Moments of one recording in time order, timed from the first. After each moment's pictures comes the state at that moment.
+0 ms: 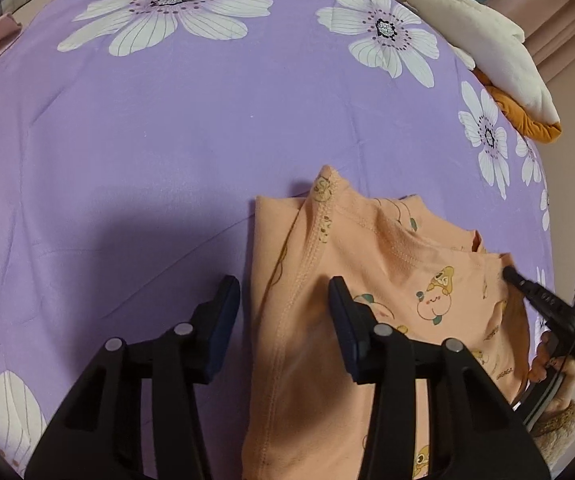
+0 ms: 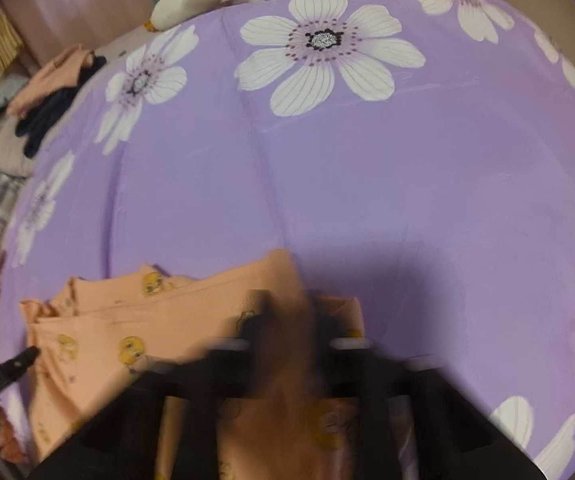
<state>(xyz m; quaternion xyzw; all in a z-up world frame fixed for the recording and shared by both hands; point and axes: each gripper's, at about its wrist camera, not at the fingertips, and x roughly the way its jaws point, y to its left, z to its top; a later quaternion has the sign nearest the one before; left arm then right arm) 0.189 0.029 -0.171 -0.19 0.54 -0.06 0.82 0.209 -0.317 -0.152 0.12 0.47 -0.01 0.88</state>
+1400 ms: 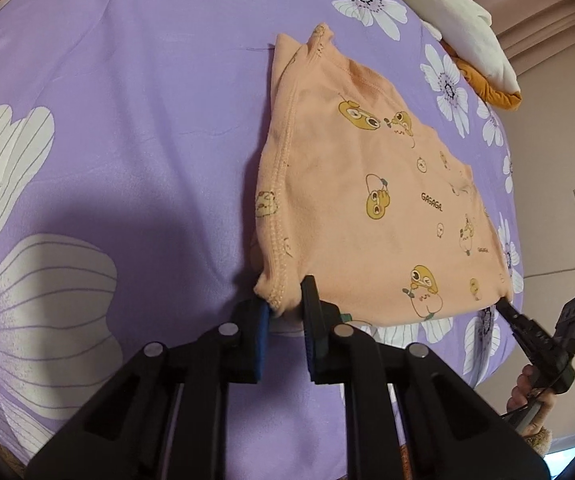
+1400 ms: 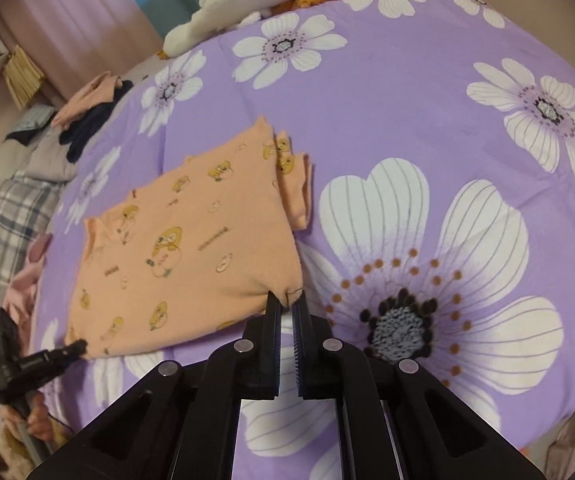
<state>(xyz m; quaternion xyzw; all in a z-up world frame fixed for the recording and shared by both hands) 0.058 0.031 -0.181 -0.24 0.56 -0.11 0.79 0.026 -0.341 -0.148 0.18 0.47 0.00 0.87</state>
